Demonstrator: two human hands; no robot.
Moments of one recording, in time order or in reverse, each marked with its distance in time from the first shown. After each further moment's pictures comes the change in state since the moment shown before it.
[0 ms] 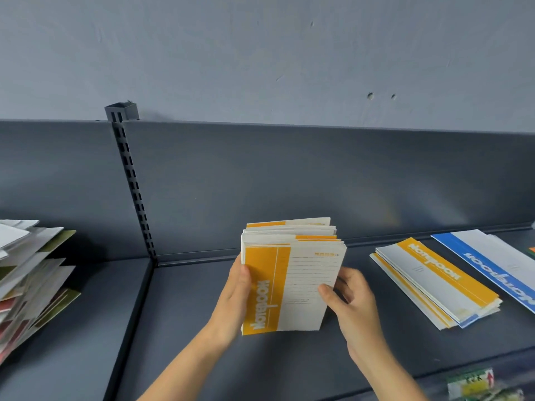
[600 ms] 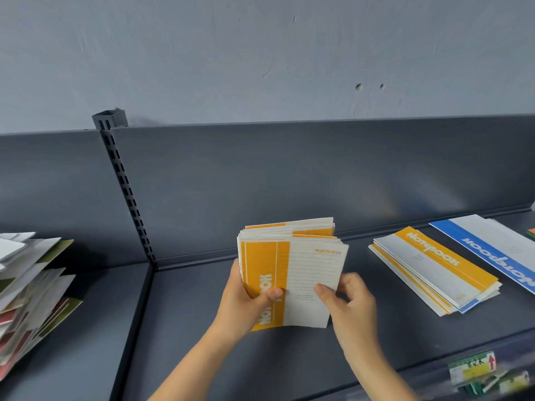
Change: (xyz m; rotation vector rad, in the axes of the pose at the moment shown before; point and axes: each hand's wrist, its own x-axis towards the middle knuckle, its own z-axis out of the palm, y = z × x) left_hand 0.016 -0.027 0.003 0.210 0.060 0.029; right_hand -0.012 0.013 0.004 -0.106 0.157 -0.053
